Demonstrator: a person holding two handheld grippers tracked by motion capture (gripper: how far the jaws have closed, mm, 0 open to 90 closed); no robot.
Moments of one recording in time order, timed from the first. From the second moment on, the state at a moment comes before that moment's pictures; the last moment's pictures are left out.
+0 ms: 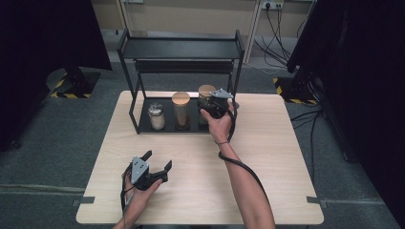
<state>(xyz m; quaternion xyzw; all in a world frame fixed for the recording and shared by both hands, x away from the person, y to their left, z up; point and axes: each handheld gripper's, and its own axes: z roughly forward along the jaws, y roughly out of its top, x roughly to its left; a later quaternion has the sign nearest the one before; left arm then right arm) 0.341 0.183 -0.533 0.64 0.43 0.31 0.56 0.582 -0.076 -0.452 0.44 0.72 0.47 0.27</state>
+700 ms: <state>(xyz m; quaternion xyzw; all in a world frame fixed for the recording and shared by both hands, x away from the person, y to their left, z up) 0.341 0.183 -0.533 0.64 0.42 0.31 0.56 0.588 -0.078 -0.460 0.45 0.72 0.46 0.27</state>
